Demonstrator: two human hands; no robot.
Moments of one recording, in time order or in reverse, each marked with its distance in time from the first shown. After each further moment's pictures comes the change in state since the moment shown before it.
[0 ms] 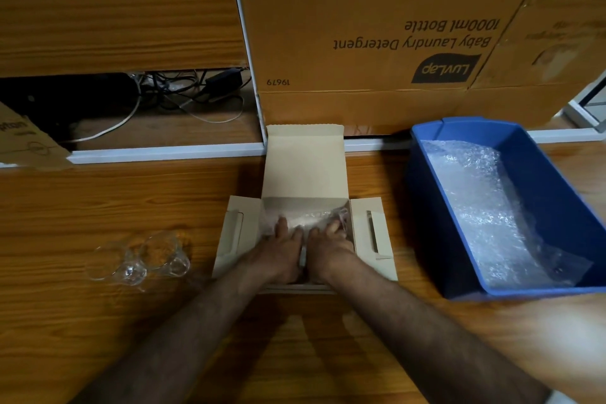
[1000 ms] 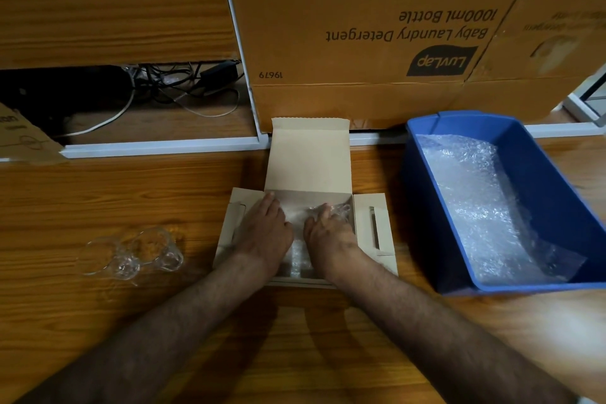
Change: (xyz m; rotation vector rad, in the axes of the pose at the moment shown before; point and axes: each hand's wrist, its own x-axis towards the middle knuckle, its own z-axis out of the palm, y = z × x) left_hand -0.007 0.007 -0.010 0.887 0.258 -0.016; right_hand -0.019 0.022 -0.013 -0.337 0.088 -0.145
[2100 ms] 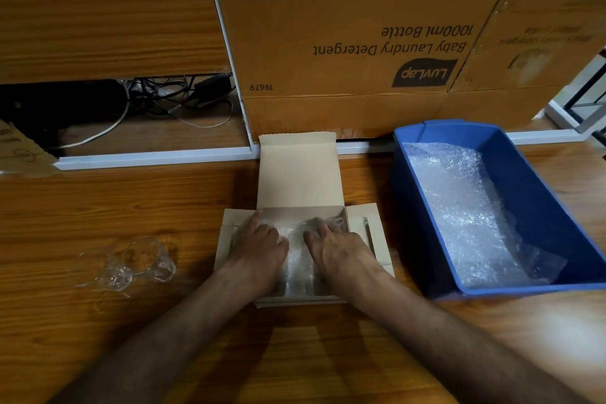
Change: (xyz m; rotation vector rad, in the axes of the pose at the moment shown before) left_hand -0.021 -0.001 -0.014 -0.299 -0.032 0.070; right_hand -0.036 0.031 0.013 -0.018 0.187 -0.159
